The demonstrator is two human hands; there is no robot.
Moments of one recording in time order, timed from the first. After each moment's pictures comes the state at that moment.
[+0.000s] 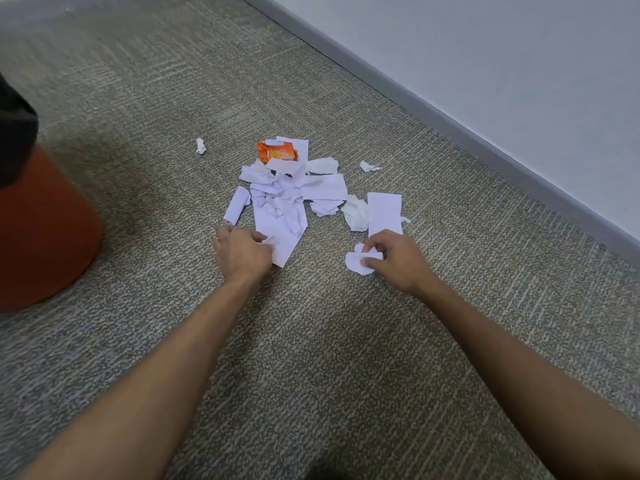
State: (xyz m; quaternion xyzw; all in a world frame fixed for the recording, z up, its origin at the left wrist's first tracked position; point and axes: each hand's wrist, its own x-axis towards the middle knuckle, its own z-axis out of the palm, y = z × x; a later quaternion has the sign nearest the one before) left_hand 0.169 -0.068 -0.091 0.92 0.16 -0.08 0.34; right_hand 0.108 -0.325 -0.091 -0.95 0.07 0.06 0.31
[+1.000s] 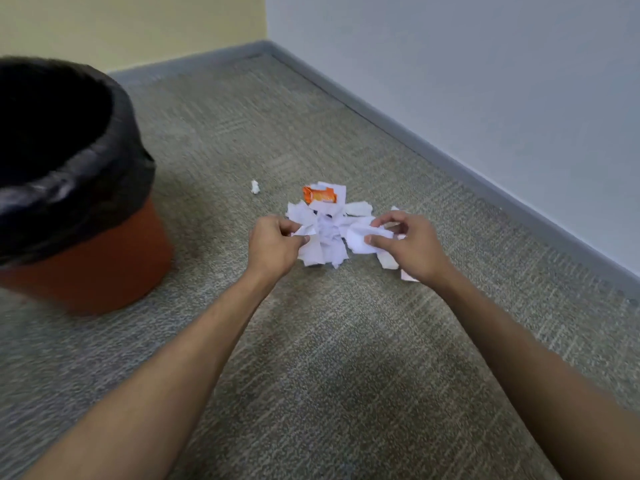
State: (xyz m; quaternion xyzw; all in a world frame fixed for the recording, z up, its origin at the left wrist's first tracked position) left_hand 0.170 -0.041 0.003 0.84 0.08 0.00 0.54; right_hand 0.141 -0.263 0.013 -0.88 0.04 -0.05 0.48
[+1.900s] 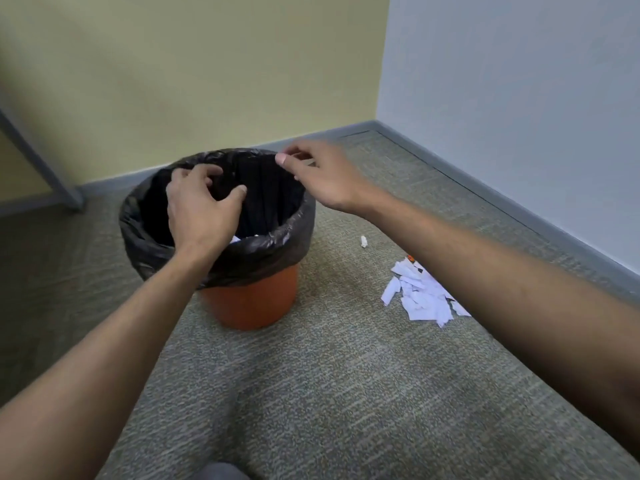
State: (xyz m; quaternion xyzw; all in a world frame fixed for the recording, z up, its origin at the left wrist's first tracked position) left_hand 0.151 0.213 0.163 0.86 0.18 0.32 0.34; right_hand 0.227 0.040 0.188 -0.85 -0.29 -0.05 0.44
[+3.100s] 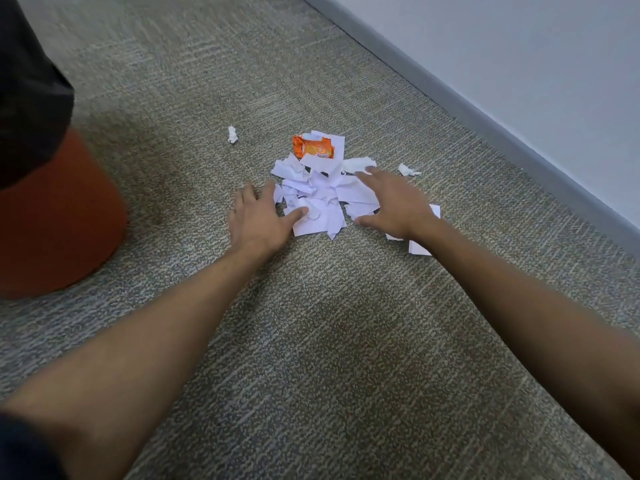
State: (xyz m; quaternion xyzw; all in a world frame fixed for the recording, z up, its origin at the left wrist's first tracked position) left_hand 0.225 -0.038 -0.097 0.97 0.03 -0.07 0.25; right_hand 0.227 -0.281 -0.064 -0.99 -0.07 0.10 0.07
